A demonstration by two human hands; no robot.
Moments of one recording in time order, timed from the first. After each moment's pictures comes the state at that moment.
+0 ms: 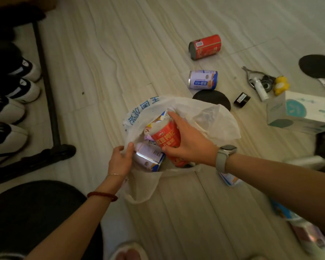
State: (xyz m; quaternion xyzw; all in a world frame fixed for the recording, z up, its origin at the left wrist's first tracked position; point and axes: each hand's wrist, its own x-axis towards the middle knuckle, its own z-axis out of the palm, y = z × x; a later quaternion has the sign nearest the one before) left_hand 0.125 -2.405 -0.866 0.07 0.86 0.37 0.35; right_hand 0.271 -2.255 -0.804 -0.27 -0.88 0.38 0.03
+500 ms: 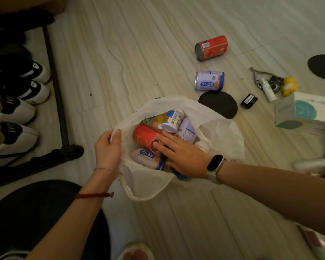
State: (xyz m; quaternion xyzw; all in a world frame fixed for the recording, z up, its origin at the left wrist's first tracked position) left_hand 0.105 -2.400 -0.813 0.08 0.81 0.53 0.21; right_hand 0.265 -2.275 -0.842 -0.04 -0.99 0.14 -0.04
